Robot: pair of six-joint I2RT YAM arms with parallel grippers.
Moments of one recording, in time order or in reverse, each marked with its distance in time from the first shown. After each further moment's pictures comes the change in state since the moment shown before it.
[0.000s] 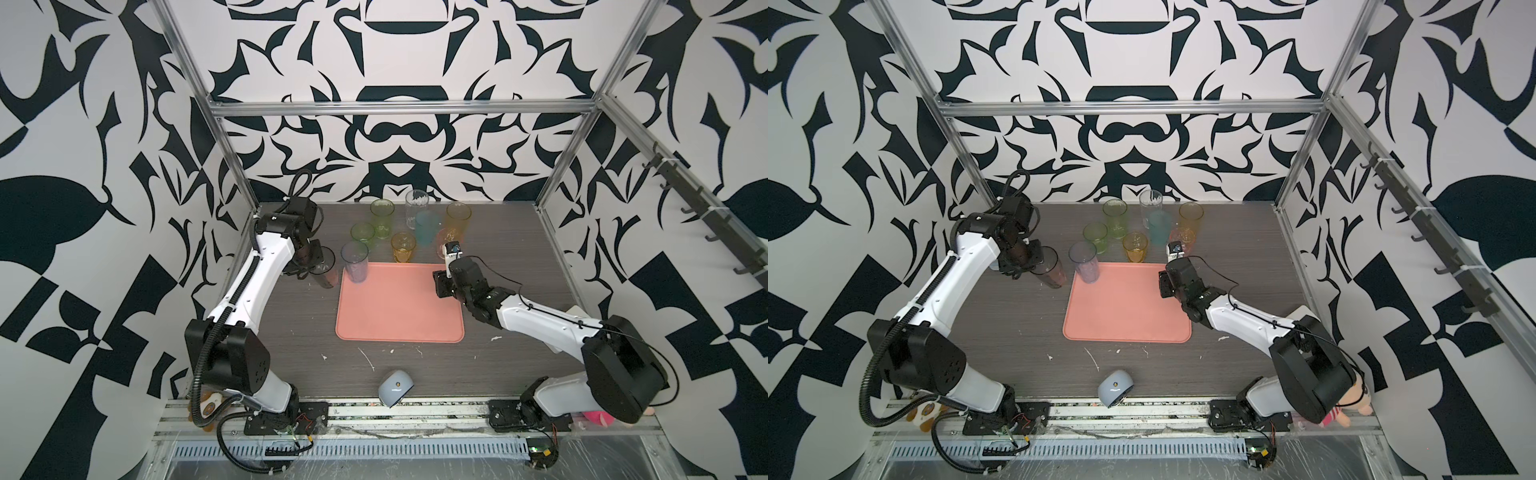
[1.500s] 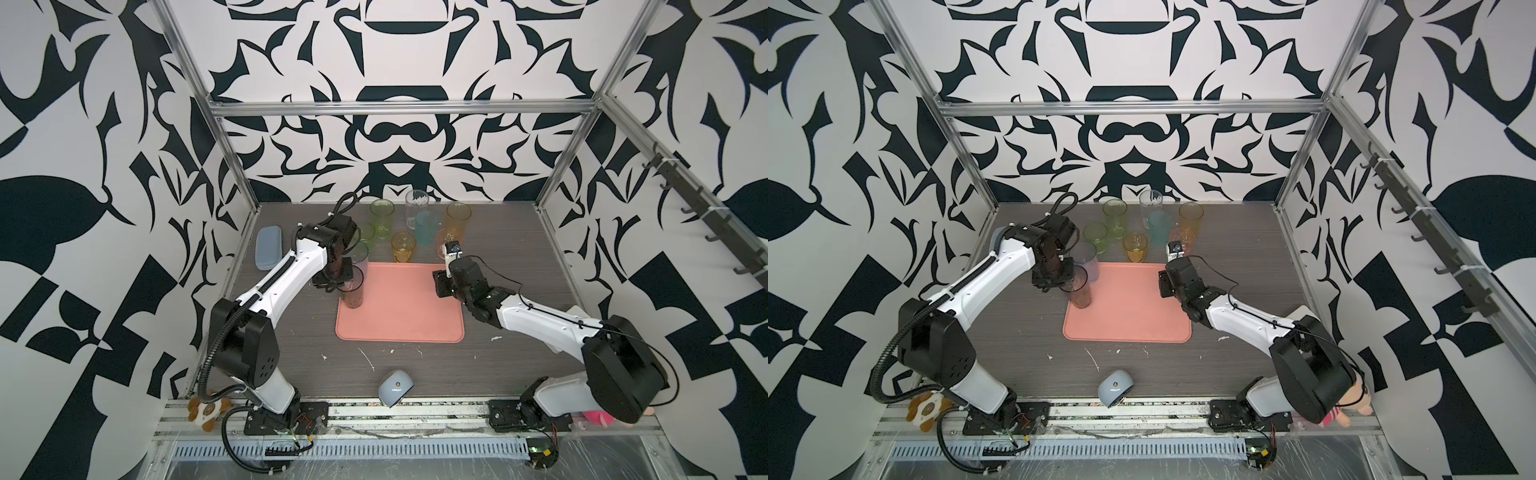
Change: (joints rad) left arm -0.220 0.085 -0.095 0.054 0.011 -0.076; right arm 0.000 0.000 0.002 -0.002 0.000 0.000
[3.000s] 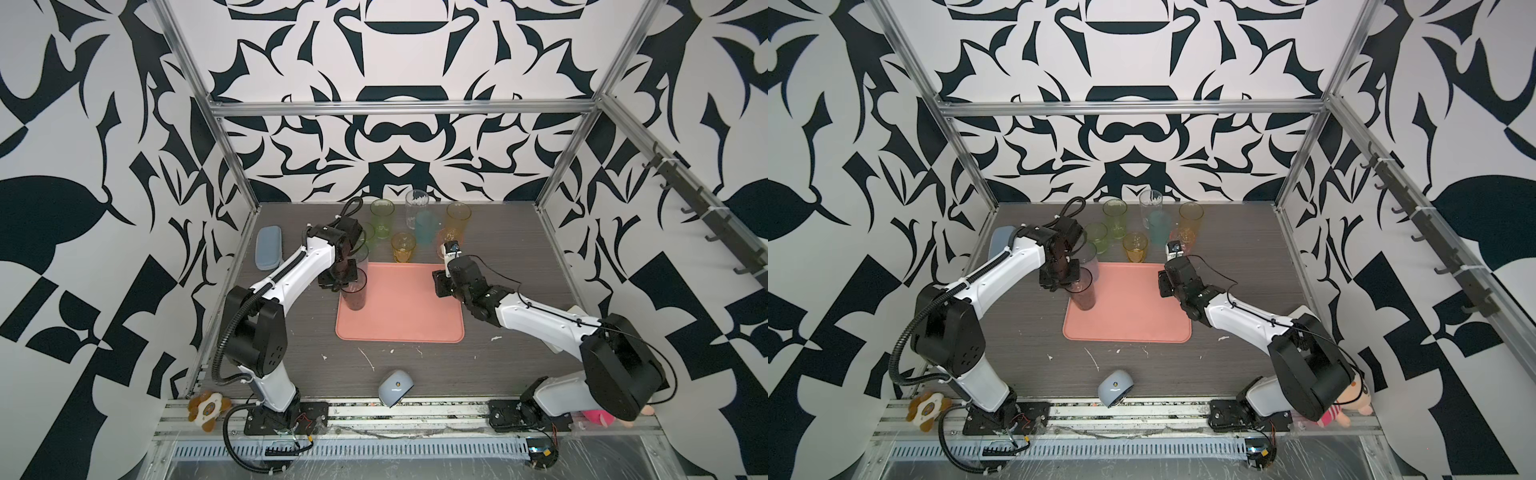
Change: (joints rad) left arm -0.010 0.072 -0.002 0.039 -0.006 -0.019; right arm 0.000 0.013 0.015 -0.020 0.000 0.000
